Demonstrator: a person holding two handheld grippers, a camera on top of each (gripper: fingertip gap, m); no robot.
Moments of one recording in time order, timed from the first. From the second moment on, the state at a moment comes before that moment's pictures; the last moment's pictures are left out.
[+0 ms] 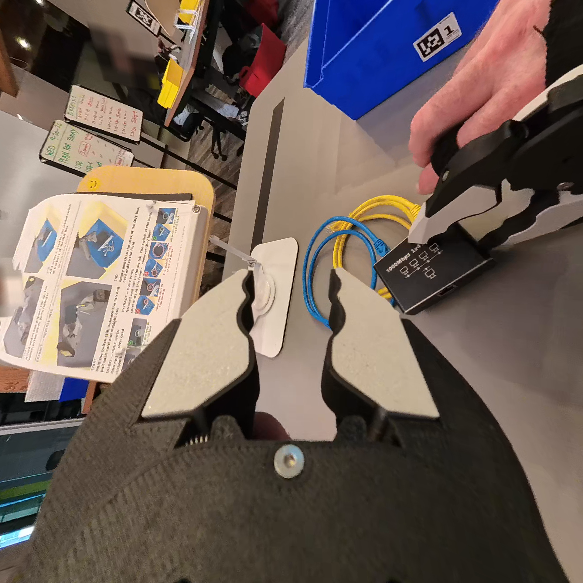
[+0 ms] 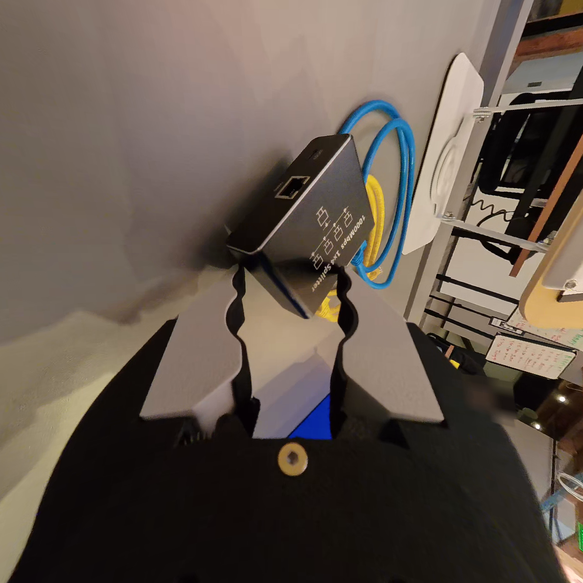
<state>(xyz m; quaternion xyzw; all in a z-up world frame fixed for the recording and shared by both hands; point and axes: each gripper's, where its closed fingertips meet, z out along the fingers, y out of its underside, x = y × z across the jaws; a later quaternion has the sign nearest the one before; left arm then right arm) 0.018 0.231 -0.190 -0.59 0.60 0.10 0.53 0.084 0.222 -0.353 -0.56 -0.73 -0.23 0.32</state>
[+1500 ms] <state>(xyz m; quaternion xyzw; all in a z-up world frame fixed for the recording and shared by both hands) -0.362 0.140 -0.277 -0.79 0.36 0.41 0.27 0.009 0.210 -0.284 -0.53 -0.74 -0.08 0.40</state>
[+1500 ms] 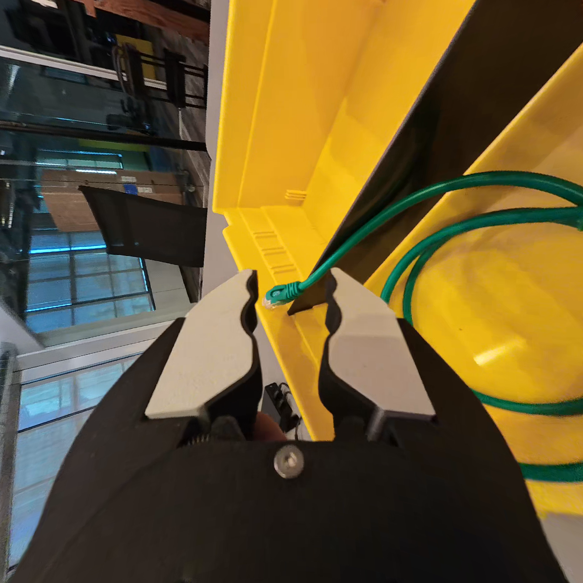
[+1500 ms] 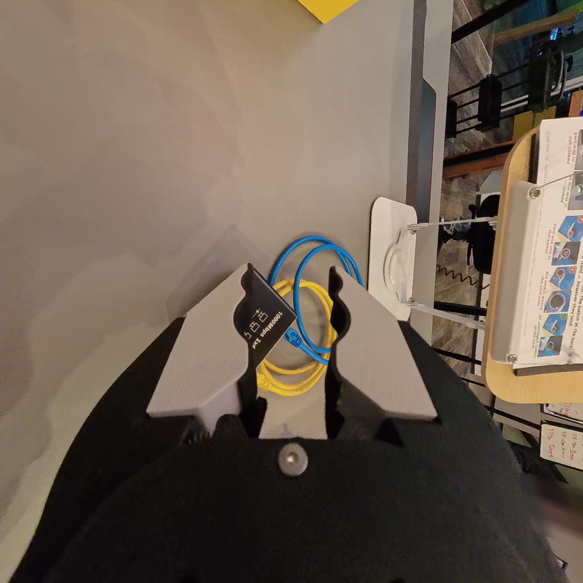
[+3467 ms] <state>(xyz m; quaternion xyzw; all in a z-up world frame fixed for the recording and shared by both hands) -0.109 0.168 -0.098 -0.57 0.38 0.06 0.72 -0.018 0.195 -0.185 -0.53 -0.60 0.18 0.57</state>
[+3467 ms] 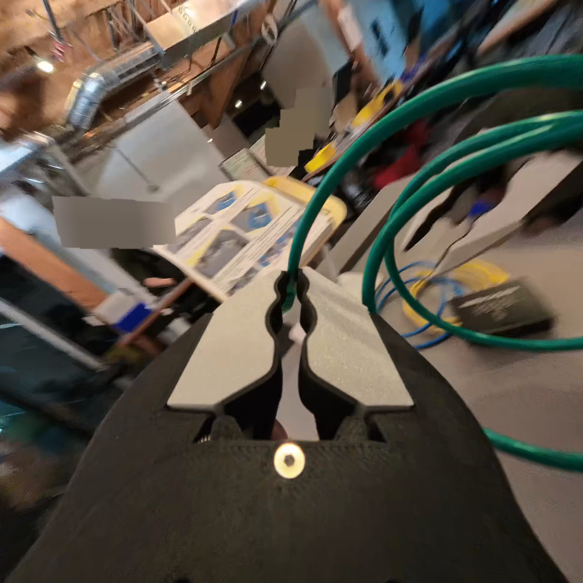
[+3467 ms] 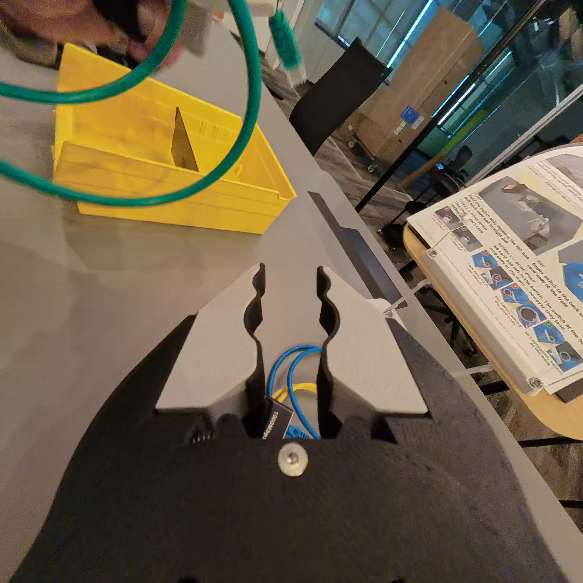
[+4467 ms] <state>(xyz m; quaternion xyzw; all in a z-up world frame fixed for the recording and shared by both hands) 0.007 0.135 -0.121 -0.50 0.43 -0.46 0.59 -0.005 0.142 -0.138 -0.44 -0.52 0.58 0.45</state>
